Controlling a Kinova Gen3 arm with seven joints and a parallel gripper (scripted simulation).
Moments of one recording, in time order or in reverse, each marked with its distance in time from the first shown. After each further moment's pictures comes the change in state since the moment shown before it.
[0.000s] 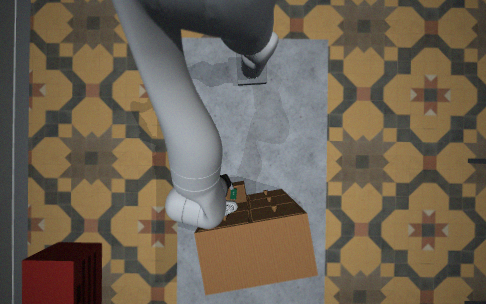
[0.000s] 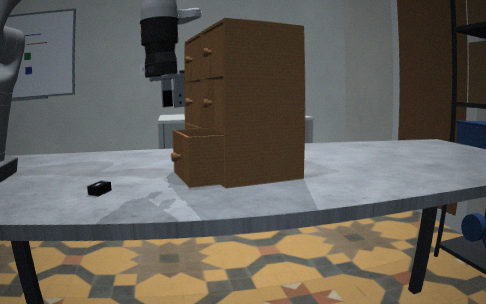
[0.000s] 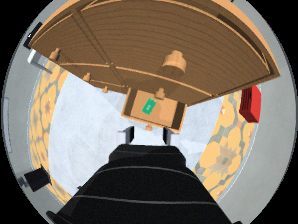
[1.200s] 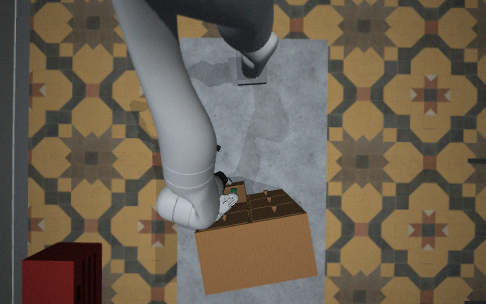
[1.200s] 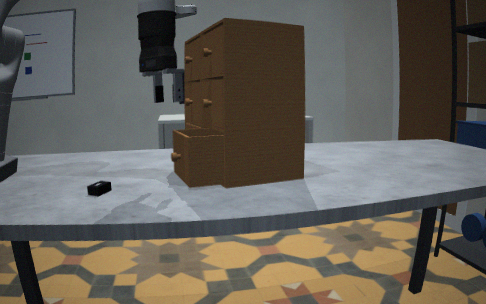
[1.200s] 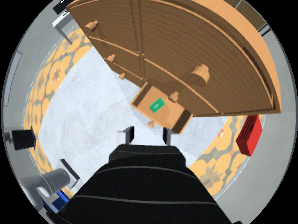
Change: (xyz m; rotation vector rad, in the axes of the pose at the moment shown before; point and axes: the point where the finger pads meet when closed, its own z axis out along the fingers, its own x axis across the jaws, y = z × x) arm -0.003 0.010 -0.011 0.000 -0.008 -0.328
